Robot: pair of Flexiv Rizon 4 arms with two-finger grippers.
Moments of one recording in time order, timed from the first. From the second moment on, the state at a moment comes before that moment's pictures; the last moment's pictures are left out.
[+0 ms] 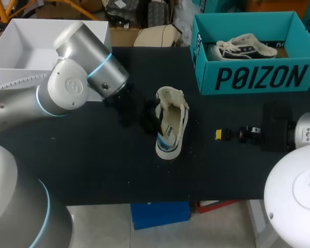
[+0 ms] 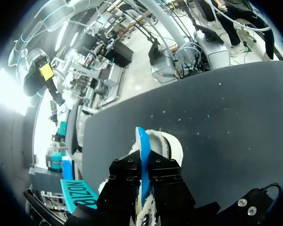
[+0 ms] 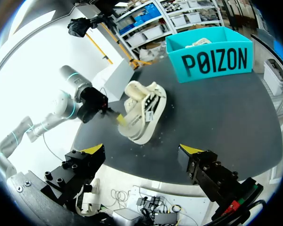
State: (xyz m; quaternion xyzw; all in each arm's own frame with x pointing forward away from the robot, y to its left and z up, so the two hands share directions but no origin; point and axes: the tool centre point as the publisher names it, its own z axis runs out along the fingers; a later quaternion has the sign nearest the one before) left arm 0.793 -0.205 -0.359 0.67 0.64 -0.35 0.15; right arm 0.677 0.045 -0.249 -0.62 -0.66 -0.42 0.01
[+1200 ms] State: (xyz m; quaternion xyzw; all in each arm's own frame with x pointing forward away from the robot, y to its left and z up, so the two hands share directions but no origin) left arm 0.793 -0.231 -0.344 0.69 0.63 -0.31 0.14; right arm 0.677 0.045 -0.249 -0.62 -0.66 -0.42 0.01
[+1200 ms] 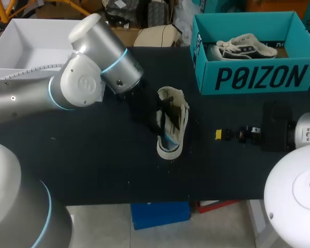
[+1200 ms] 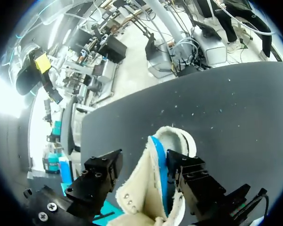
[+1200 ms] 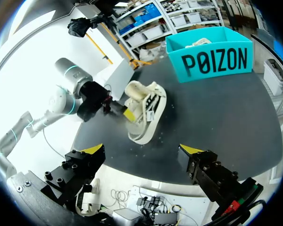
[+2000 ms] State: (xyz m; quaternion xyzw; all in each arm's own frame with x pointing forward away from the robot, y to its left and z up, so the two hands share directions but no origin) left arm 0.777 -0.180 -0.336 0.71 0.70 -0.05 0.10; right arm 0.677 0.045 -0.249 -0.62 -0.66 -0.42 0.01
